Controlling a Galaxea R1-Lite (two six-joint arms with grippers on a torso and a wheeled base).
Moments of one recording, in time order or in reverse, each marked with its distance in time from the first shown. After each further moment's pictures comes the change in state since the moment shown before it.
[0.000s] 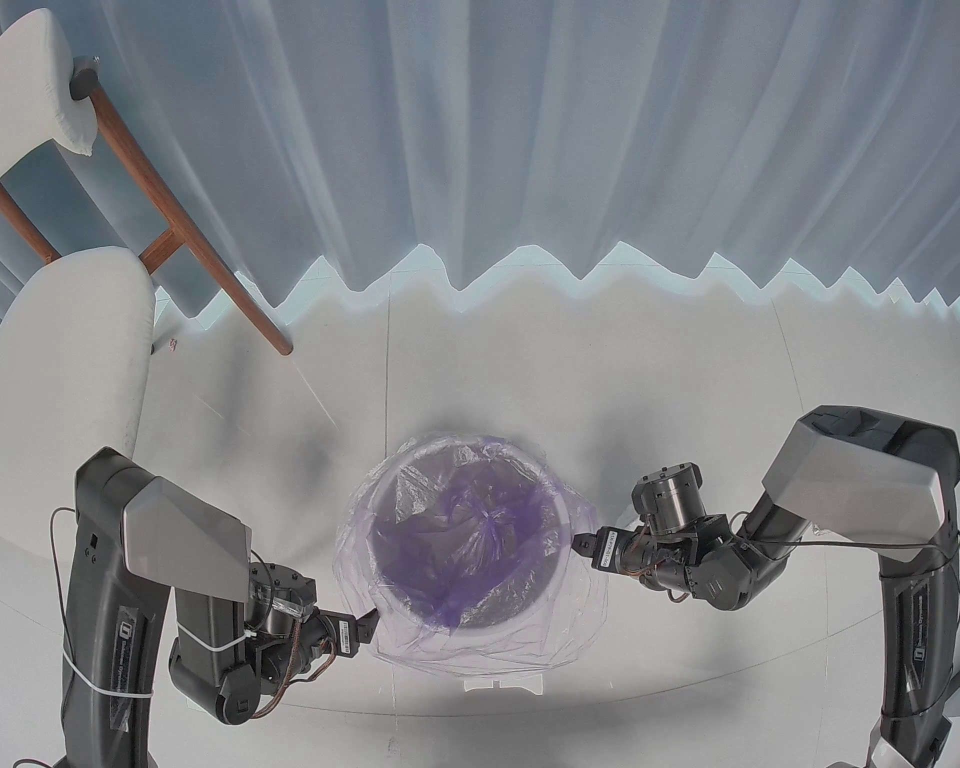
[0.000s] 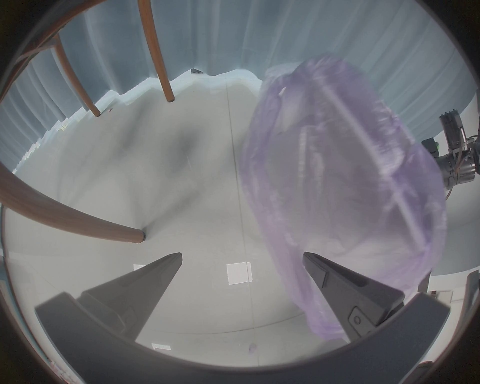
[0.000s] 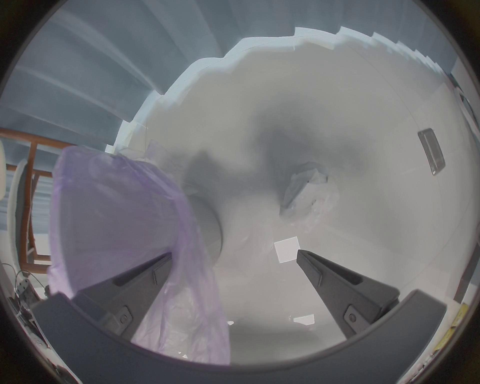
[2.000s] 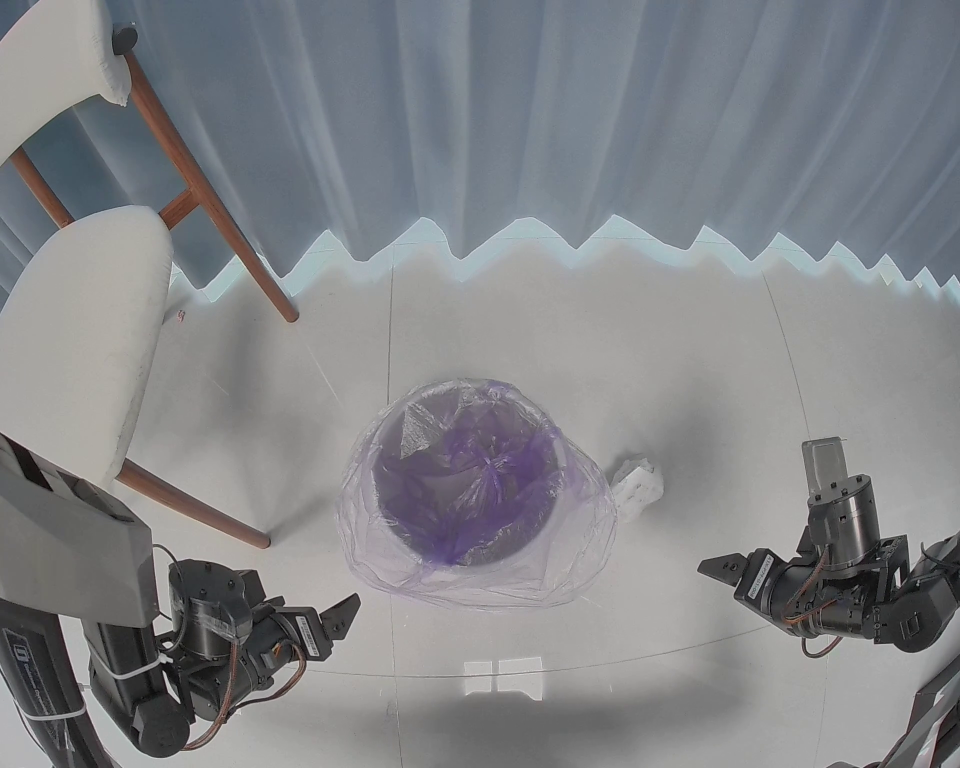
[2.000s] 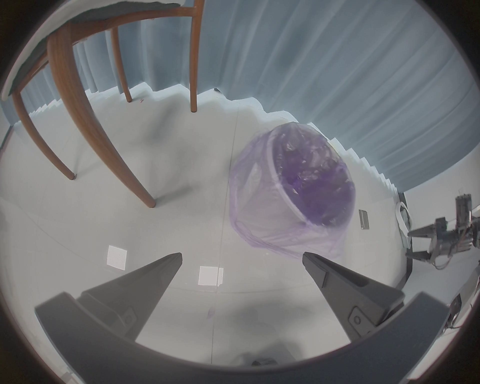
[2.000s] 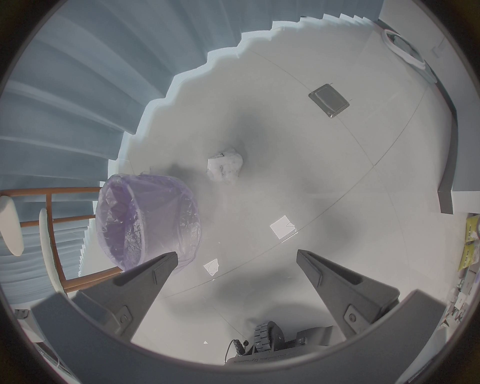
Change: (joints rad) left arm -0.099 -0.395 0.308 -0.021 0.039 -0.270; right arm -0.061 -0.680 0.600 0.143 -0.029 0.301
